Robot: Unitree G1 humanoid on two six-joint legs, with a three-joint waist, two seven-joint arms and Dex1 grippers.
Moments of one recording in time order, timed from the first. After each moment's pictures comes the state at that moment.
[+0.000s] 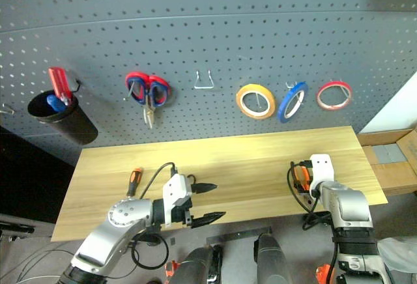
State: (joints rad) left arm -0.05 0.54 -0.22 -0.28 -0.26 0.29 -0.91; right arm -0.31 -0.37 -0.13 0.01 0.21 1.10 0.14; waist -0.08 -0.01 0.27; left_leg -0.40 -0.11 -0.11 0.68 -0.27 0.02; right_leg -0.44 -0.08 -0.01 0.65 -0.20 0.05
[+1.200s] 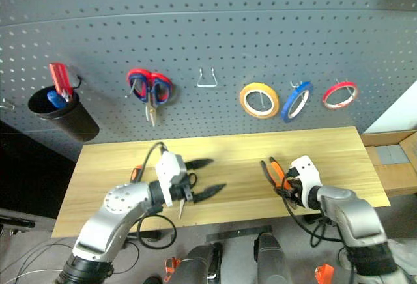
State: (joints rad) left arm -0.14 0.44 -0.09 -0.30 -0.32 0.29 -0.78; right arm -0.16 -0.56 0.02 -0.33 0.38 0.97 0.62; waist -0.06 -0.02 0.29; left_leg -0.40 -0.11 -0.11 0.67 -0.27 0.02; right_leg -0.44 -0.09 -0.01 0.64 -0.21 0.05
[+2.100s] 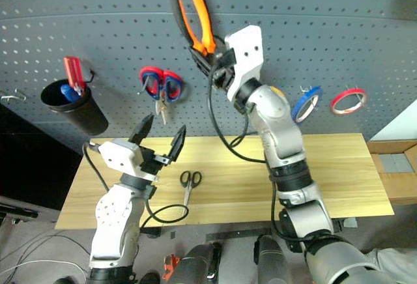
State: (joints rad) left arm -0.07 0.16 0.06 -0.29 -0.15 -0.14 -0.33; right arm -0.93 -0.03 0.07 0.15 0.22 0.20 0.37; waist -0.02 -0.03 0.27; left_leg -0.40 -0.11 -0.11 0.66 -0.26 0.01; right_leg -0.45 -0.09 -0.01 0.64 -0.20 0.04
